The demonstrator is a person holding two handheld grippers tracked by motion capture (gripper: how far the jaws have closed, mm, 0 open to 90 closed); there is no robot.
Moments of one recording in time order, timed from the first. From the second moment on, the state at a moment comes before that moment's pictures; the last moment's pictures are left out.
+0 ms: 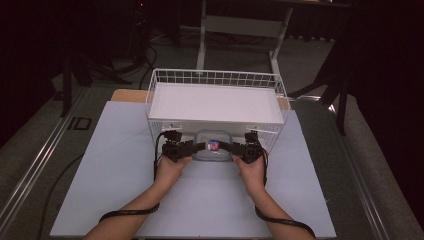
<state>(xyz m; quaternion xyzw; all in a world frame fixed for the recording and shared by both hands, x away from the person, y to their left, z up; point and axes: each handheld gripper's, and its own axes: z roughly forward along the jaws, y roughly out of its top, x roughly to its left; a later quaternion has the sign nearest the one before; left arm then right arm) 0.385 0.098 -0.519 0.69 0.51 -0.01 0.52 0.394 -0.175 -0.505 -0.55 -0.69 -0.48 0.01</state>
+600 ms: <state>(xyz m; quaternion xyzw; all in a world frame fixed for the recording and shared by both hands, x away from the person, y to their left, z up) 0.401 0.100 -0.530 0.67 0.50 0.01 0.54 0.404 -0.165 -0.511 -0.56 -0.66 -0.50 -0.01</state>
